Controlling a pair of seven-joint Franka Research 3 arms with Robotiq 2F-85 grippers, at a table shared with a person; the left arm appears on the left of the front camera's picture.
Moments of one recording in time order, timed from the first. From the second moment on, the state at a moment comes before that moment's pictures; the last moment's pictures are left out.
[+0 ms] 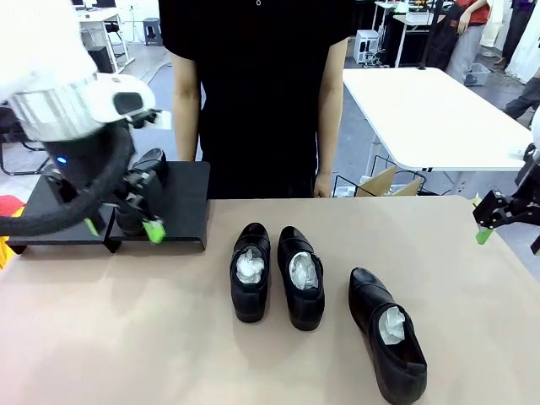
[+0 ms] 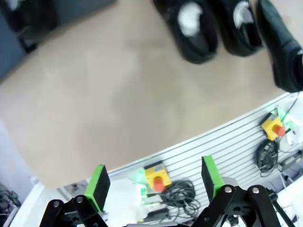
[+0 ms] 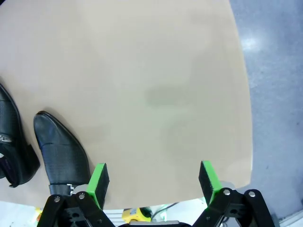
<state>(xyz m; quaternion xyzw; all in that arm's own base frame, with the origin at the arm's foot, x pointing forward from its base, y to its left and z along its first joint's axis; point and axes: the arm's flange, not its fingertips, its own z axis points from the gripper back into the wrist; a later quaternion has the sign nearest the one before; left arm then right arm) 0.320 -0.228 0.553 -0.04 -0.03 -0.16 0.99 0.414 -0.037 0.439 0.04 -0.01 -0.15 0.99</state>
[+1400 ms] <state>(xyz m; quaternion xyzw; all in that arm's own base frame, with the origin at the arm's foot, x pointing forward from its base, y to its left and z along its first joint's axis) 0.253 -0.504 0.452 -0.10 -0.05 -0.06 0.99 0.414 -0.037 0.438 0.04 -0.01 -0.15 0.99</state>
